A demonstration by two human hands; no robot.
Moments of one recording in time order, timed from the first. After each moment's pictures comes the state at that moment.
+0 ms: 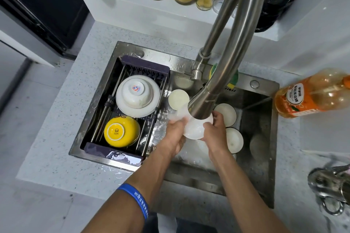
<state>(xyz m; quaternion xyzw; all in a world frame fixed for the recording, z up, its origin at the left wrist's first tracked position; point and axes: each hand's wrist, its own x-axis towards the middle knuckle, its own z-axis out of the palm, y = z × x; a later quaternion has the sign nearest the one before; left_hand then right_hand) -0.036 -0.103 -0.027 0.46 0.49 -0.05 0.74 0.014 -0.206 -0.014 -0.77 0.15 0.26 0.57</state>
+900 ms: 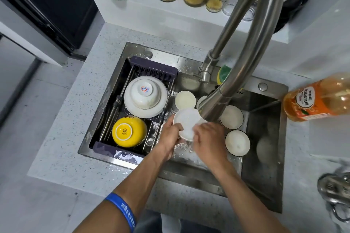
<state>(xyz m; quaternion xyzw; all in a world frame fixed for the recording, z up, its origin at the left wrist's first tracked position) -0.064 -0.077 -0.025 0.45 0.49 -0.06 0.74 -0.008 -0.201 -0.027 -0.92 -0.33 0.12 0.19</state>
